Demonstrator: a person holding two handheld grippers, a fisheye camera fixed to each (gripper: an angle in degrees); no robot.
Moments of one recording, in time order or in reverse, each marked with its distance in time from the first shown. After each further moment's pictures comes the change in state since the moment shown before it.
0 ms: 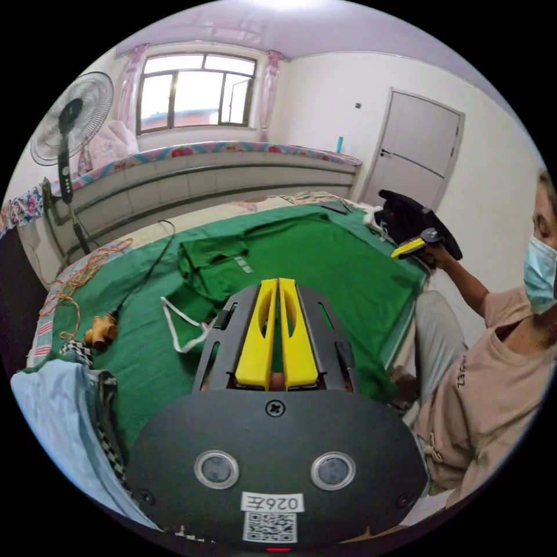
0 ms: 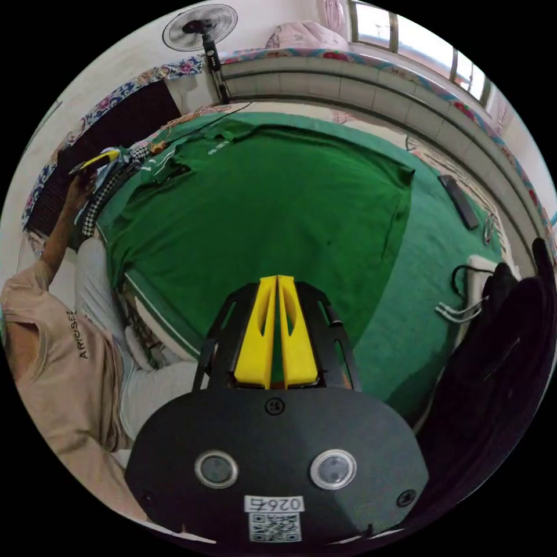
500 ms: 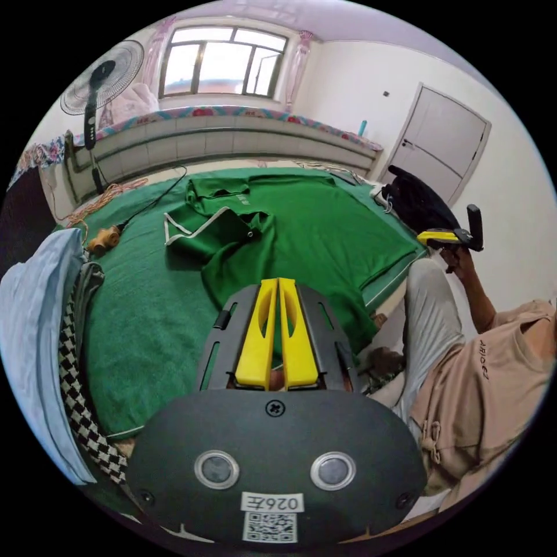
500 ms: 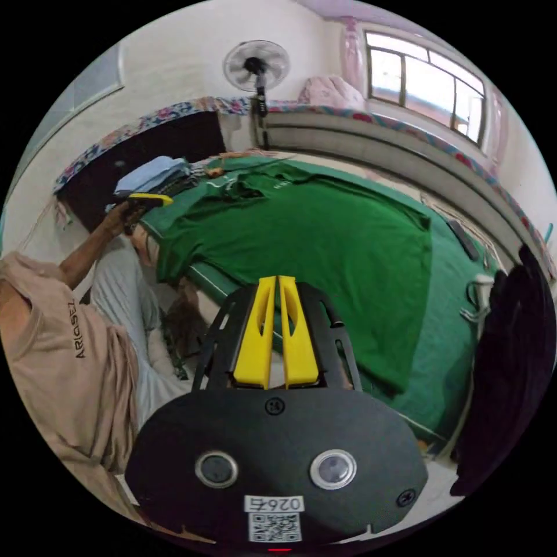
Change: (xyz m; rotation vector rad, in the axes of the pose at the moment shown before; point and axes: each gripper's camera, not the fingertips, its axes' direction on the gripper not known) left arm 0.073 0.150 -0.027 -0.066 -0.070 -0.122; right arm -0.231 0.078 -0.074 0.328 -0.009 -0.194
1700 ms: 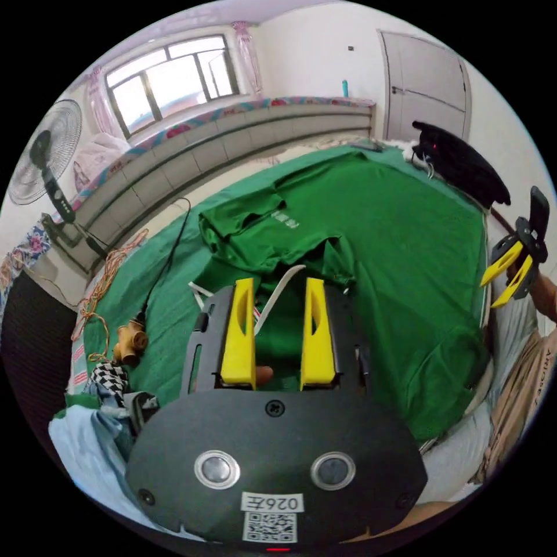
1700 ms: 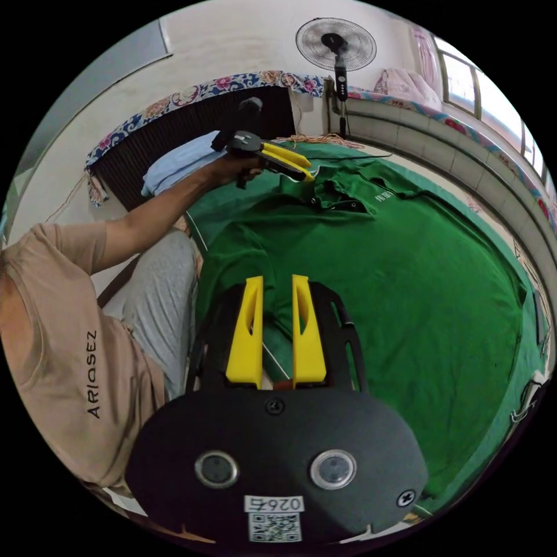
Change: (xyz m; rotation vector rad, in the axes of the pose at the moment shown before) left arm -0.093 -0.095 0.110 -0.221 -0.286 0.302; right arm -0.134 -0.138 0.058 -0.083 -0.226 -0.092
